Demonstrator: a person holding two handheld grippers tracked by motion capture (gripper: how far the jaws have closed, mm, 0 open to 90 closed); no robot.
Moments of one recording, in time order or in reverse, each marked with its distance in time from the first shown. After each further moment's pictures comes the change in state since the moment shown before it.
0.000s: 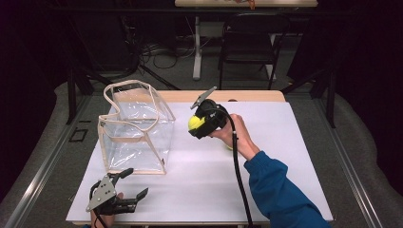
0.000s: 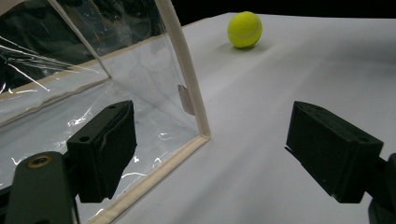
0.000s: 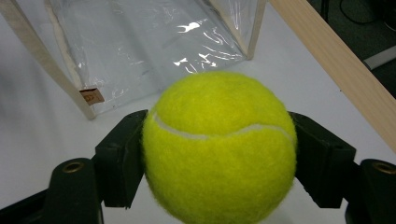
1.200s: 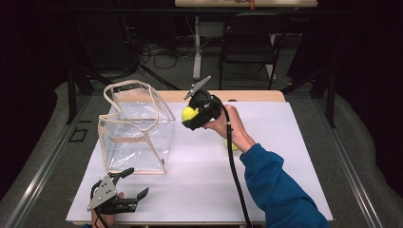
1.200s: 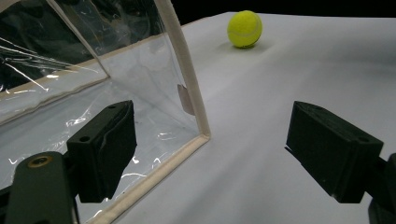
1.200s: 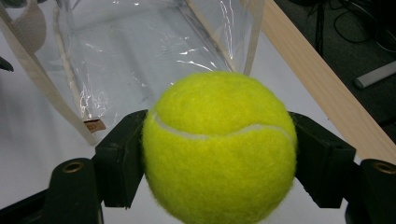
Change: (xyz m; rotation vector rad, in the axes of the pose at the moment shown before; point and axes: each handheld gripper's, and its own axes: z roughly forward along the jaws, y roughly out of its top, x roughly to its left) left arm 0.000 0.000 0.003 0.003 -0.004 0.004; right arm -0.003 0.030 -0.007 -0.038 -0.002 -0.021
